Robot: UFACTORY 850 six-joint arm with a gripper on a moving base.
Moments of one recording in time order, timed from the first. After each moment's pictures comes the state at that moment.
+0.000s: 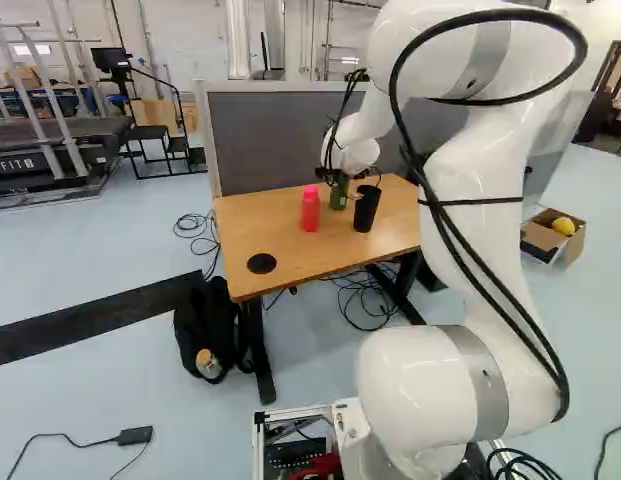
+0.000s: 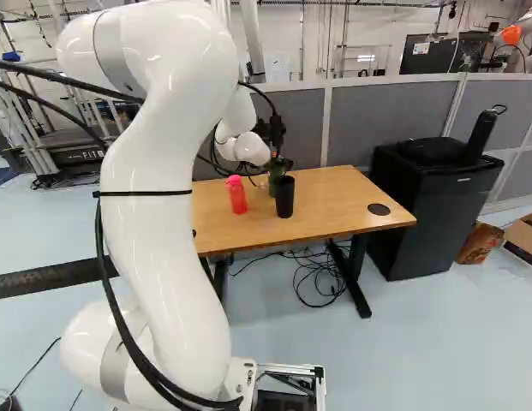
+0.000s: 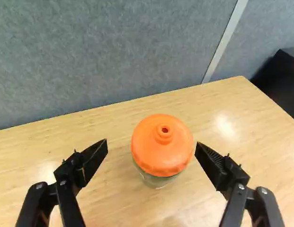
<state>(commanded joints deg) -4.6 -27.3 -64.1 0.0 19.7 0.0</state>
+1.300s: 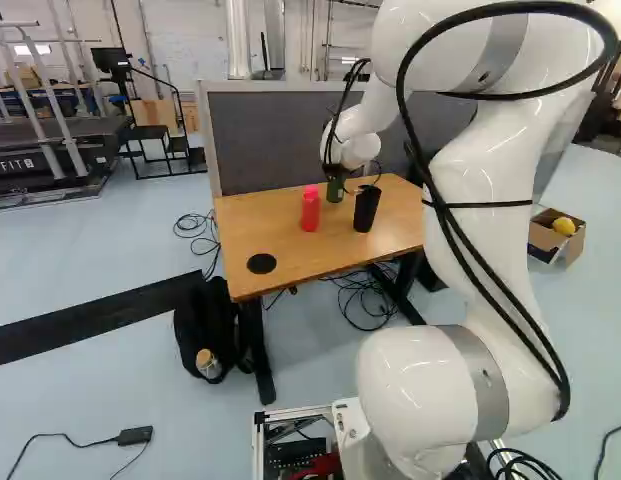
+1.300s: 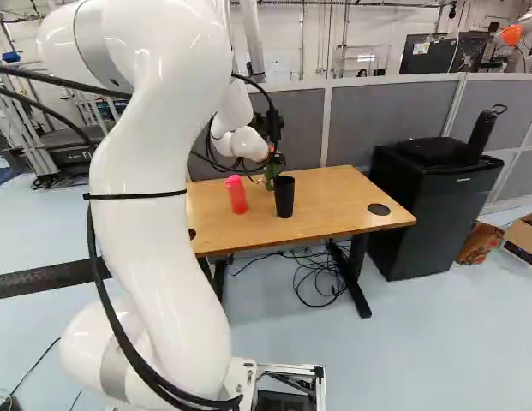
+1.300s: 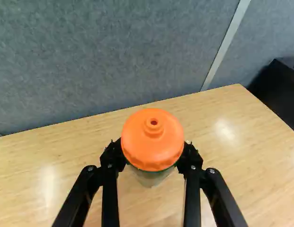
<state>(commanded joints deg) -4.0 -23.3 -62.7 0.0 19.7 0.0</state>
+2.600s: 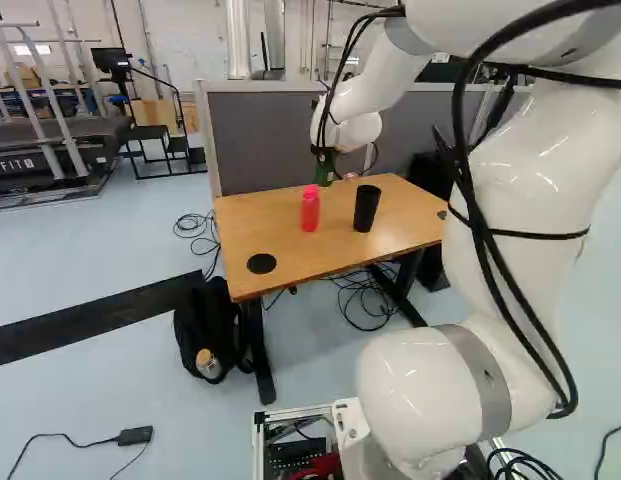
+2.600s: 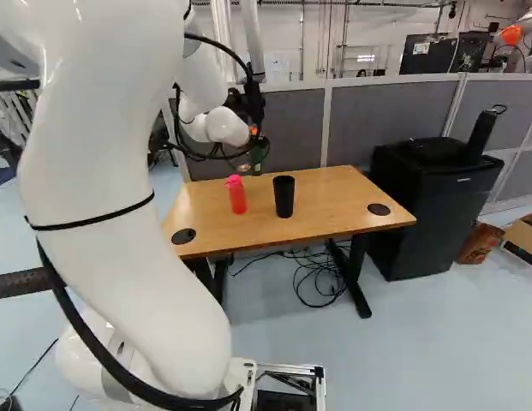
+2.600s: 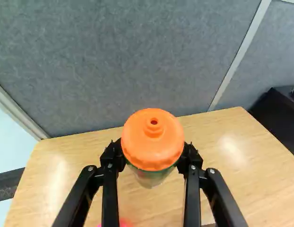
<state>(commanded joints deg) 0.7 -8.7 -54.4 0.0 19.7 0.0</state>
